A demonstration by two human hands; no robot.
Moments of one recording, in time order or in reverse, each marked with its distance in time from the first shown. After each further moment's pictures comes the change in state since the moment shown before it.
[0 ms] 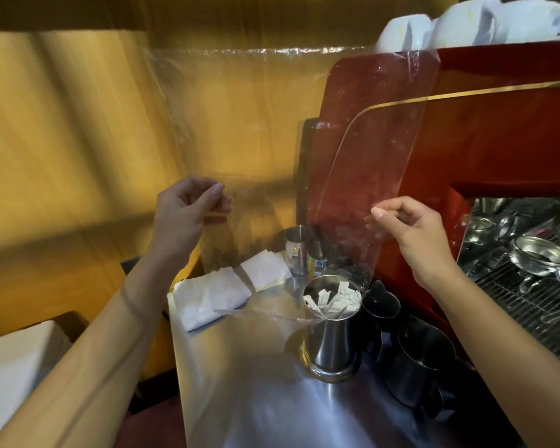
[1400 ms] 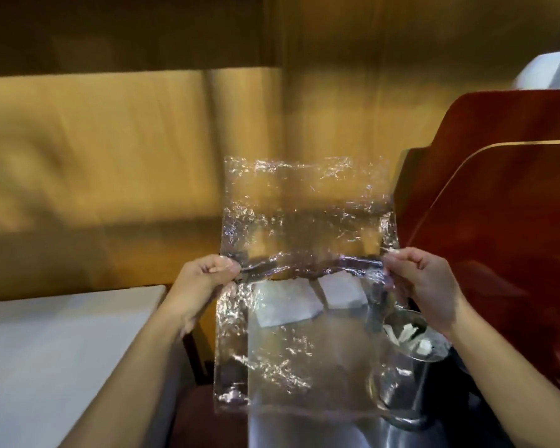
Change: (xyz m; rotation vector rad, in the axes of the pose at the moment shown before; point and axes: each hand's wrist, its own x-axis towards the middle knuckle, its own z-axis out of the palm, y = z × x) left_hand -0.091 -0.010 -0.108 -0.004 0.134 -0.447; right_hand -0.002 0.010 0.091 0.221 -0.338 0.255
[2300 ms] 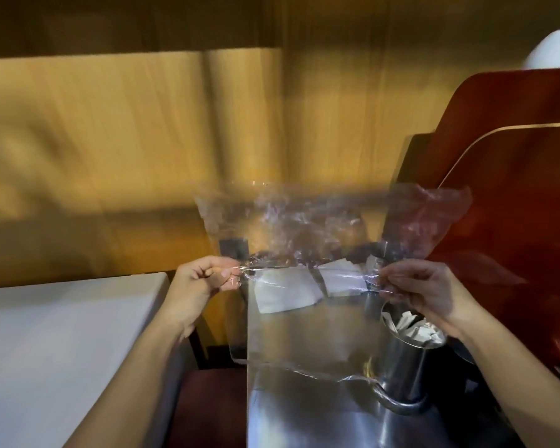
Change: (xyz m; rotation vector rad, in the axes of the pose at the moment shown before) left_hand -0.005 -0.034 -0.002 -0.062 0.061 0.157; right_hand -0.004 0.032 -0.022 0.203 -0.268 0.061
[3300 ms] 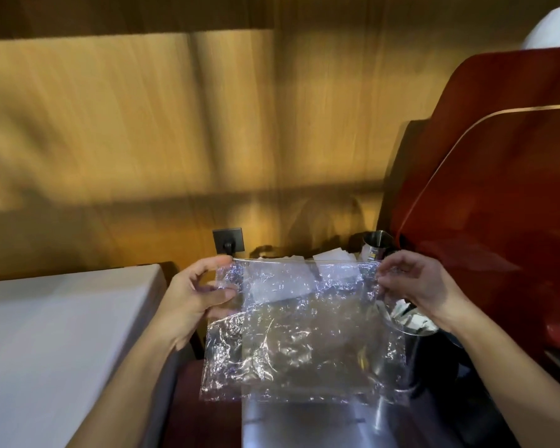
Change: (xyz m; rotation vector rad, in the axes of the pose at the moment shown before) left_hand -0.024 -0.003 0.003 -0.062 -0.098 -0.159; right_hand -0.011 -0.001 0.004 -0.307 0.092 0.005
